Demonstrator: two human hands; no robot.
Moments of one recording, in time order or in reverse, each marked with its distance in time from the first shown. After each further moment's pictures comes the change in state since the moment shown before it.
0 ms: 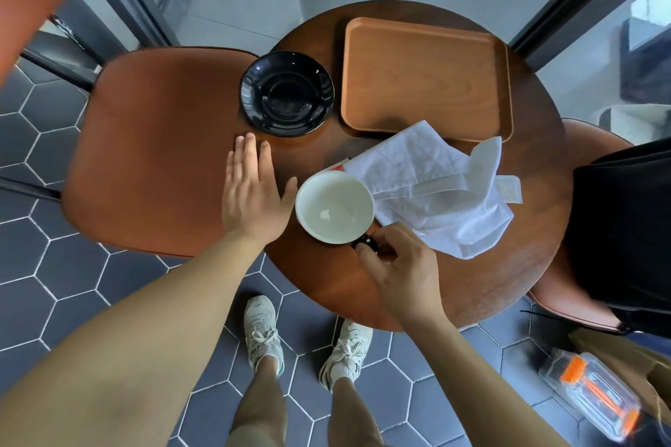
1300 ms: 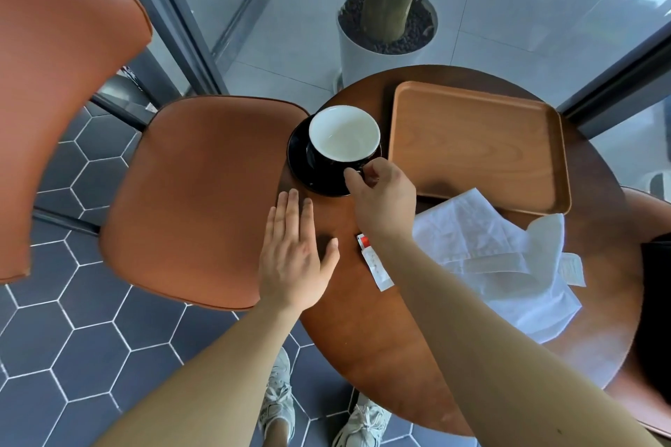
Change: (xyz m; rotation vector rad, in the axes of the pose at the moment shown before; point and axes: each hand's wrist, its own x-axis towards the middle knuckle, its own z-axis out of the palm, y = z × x) left_hand 0.002 -0.003 0.000 0.030 0.043 0.013; right_hand 0.163 -0.084 0.085 0.009 0.105 0.007
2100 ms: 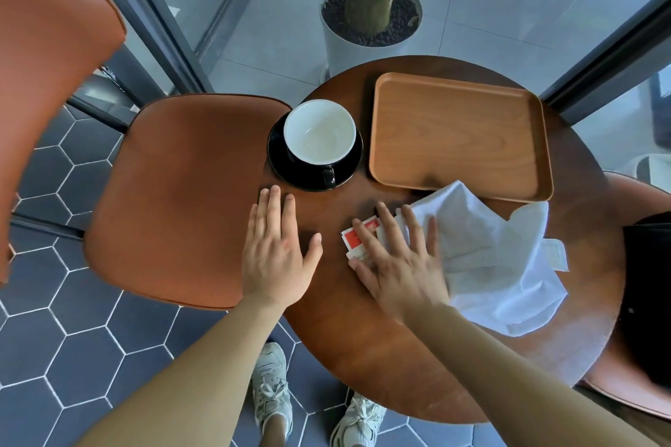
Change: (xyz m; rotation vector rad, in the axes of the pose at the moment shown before) left_hand 0.001 -0.003 0.004 0.002 0.011 -0.014; right_hand -0.060 0.103 -0.049 -0.944 -0.397 -0.393
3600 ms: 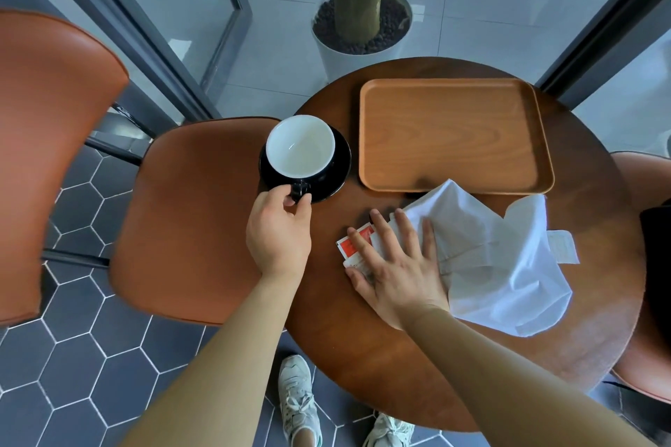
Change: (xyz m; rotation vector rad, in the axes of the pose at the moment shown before) left_hand 0.048 0.050 -0.044 -0.450 0.248 -0.378; right_hand -0.002 0.007 0.013 0.106 0.057 0.000
